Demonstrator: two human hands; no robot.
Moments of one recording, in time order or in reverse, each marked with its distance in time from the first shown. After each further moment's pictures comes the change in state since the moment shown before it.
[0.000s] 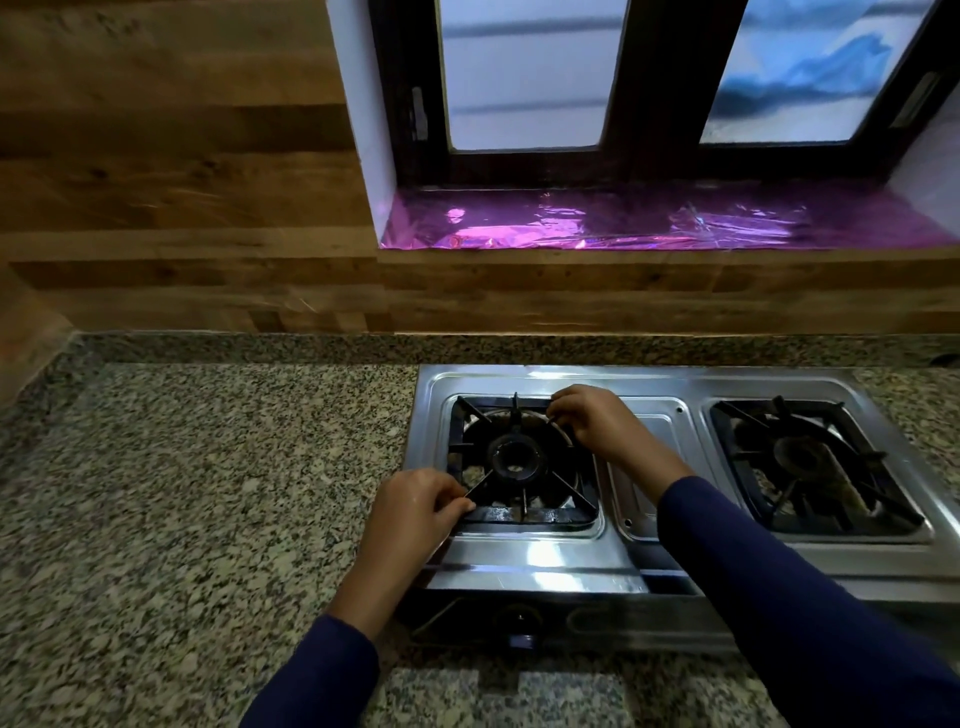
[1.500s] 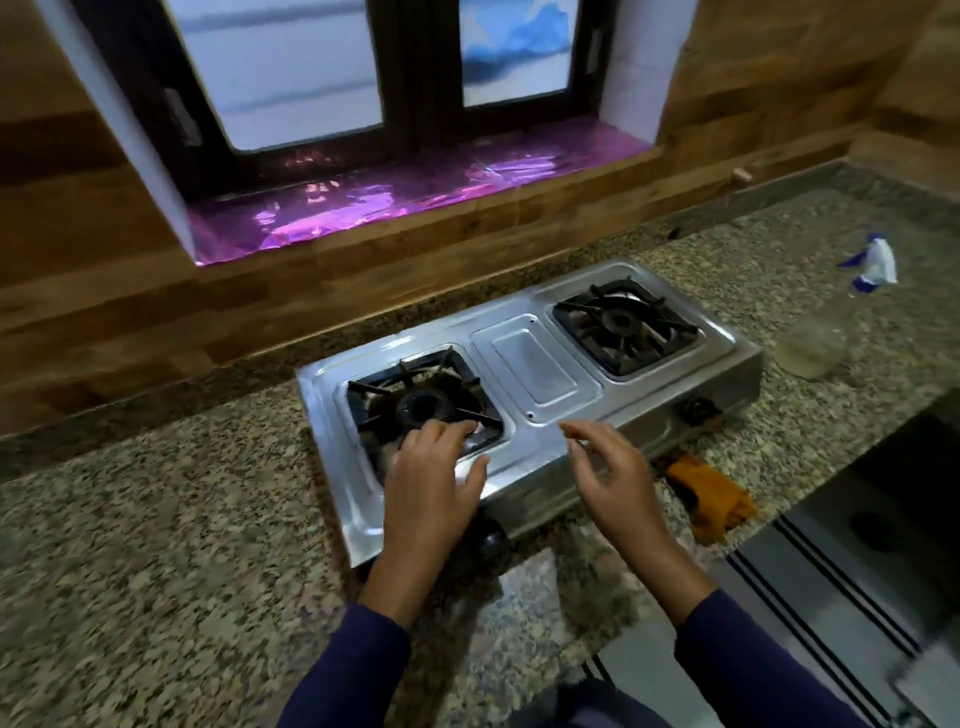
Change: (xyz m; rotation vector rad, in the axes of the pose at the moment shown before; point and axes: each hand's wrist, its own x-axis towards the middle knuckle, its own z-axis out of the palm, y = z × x) left_hand -0.034 0.042 0.026 -0.046 -0.084 0.471; right_hand -0.231 -0.131 0.036 0.281 0.776 0.566
